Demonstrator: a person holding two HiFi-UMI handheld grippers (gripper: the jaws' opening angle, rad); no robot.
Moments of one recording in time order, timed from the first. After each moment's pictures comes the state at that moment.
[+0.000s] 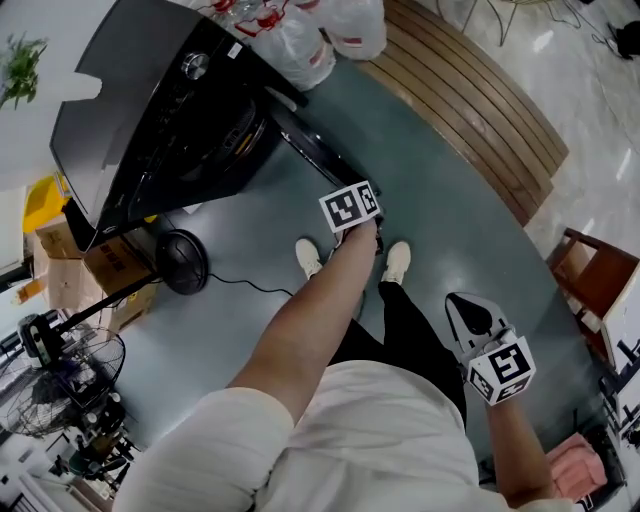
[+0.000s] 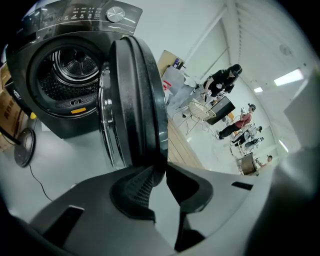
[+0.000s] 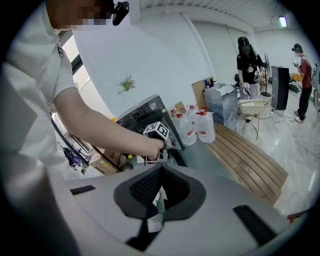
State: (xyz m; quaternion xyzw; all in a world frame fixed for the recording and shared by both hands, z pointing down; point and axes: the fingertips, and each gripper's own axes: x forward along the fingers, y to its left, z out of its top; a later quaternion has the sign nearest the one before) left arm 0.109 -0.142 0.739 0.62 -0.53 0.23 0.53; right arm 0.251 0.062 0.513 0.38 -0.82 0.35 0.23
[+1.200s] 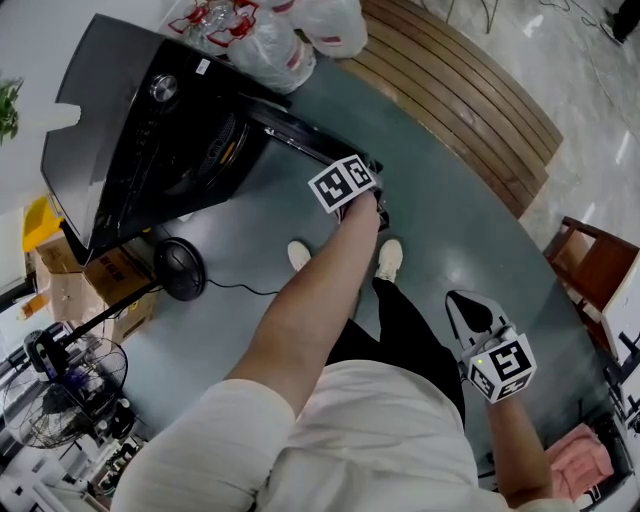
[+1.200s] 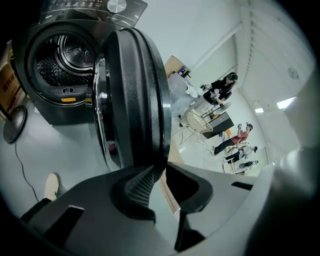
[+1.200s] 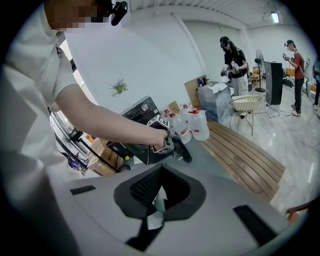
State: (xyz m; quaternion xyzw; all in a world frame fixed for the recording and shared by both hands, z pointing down) left arm 0.173 -0.205 0.734 0.60 -0.53 0.15 0.57; right arm 0.302 0.052 0.523 0.40 -0.81 0.37 0.22
